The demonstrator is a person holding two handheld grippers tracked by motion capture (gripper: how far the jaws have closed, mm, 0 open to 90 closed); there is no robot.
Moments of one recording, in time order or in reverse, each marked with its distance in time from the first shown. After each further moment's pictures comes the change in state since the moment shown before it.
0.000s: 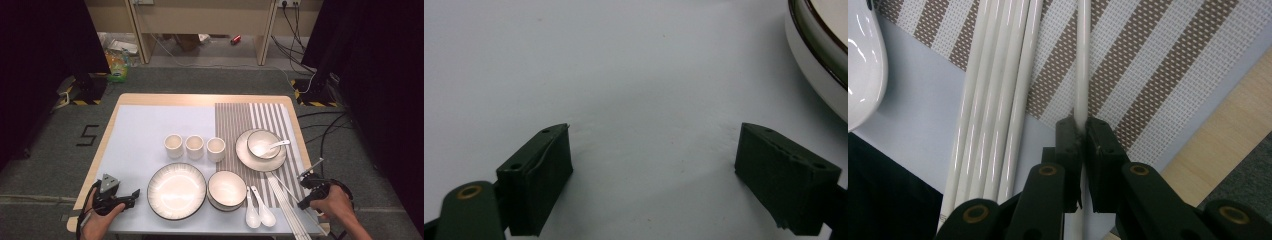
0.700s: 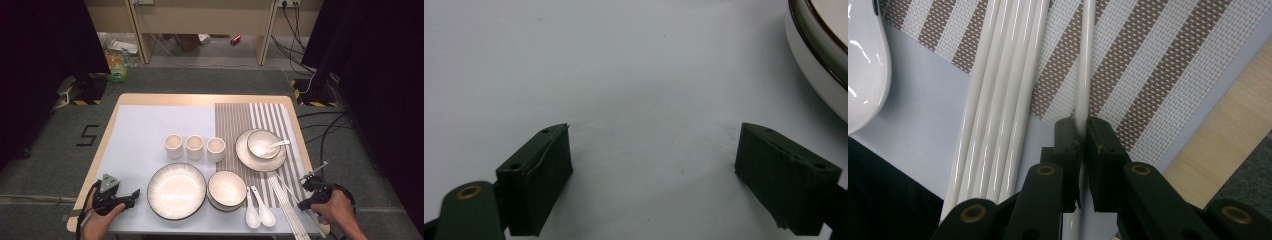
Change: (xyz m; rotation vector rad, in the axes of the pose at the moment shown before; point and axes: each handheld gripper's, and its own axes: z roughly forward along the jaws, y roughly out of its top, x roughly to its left) left arm 0.000 0.000 -0.001 0.012 -0.009 0.000; right arm 0.003 -0.010 0.001 -0.059 -0.006 0.020
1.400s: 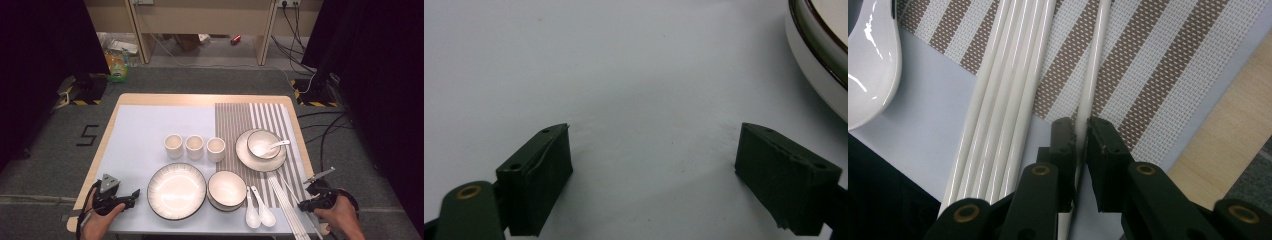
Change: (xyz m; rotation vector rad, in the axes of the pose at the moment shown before) left arm -0.001 0.000 0.000 -0.007 0.003 -0.003; right arm -0.002 -0.016 0.002 -0.120 0.006 -0.037
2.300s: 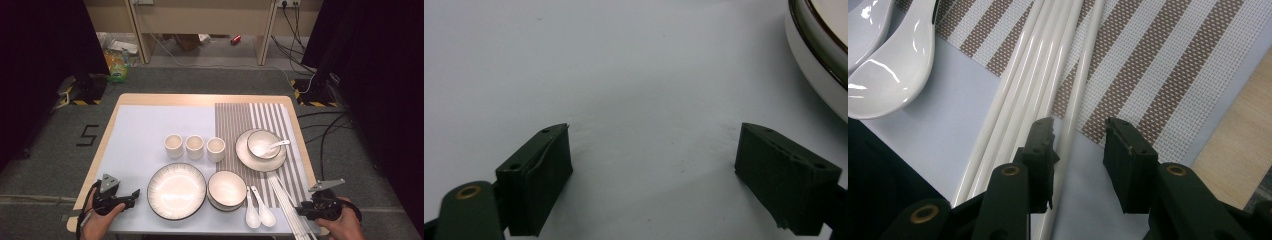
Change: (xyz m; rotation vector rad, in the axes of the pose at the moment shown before) left arm 0.001 0.000 0.000 0.004 -0.002 0.003; right arm 0.007 -0.026 0.001 -0.177 0.008 -0.045
